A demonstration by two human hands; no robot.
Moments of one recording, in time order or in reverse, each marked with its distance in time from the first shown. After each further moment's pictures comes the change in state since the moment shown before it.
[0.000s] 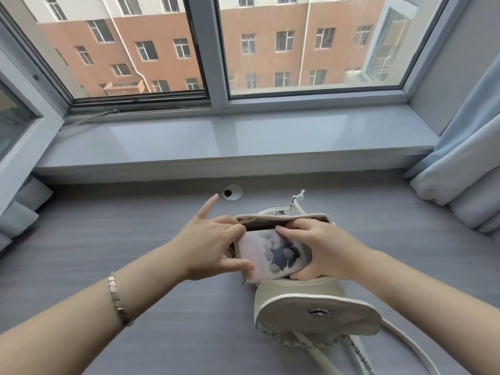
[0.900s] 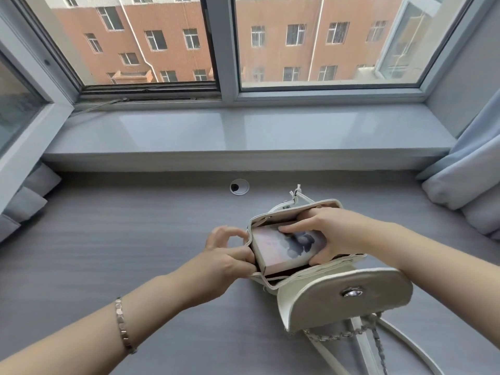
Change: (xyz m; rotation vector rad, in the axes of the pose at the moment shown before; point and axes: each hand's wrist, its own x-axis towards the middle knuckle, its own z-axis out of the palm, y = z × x) left_hand -0.024 0.021 0.035 -0.210 0.260 0.125; right_hand 0.029 0.023 -0.019 -0.006 -0.338 -0.044
